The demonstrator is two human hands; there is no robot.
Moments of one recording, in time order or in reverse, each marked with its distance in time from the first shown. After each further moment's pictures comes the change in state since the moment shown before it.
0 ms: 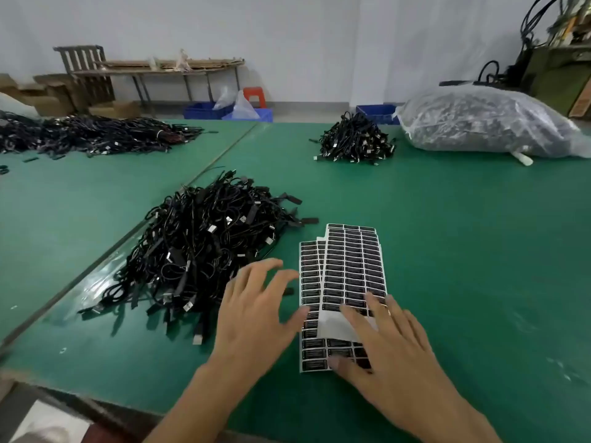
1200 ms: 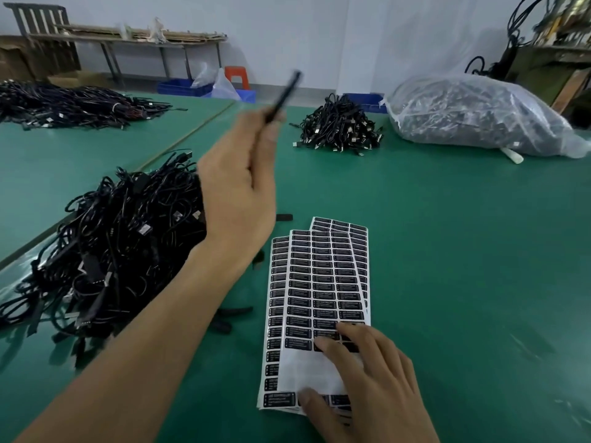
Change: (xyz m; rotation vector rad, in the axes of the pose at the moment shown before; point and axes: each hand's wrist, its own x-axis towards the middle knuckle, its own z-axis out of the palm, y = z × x) left_hand 0.161 0.033 -0.005 -0.607 0.738 0.148; right_hand 0.013 0.007 0.011 0.069 0.337 -0.069
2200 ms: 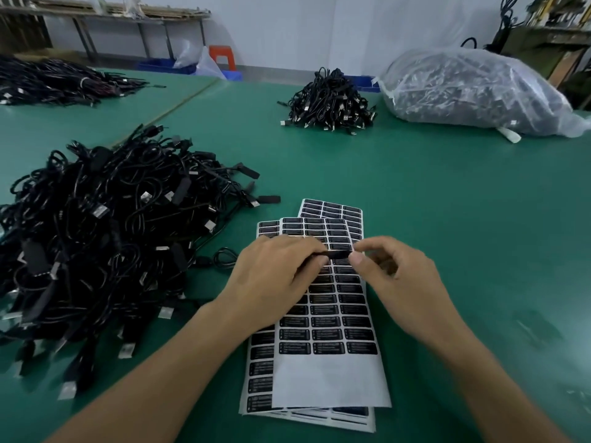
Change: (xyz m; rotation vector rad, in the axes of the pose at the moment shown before) left_hand -0.110 -0.017 0.009 0.223 -0.908 -0.056; right_hand 0.086 0.073 -0.008 0.625 0.107 0.220
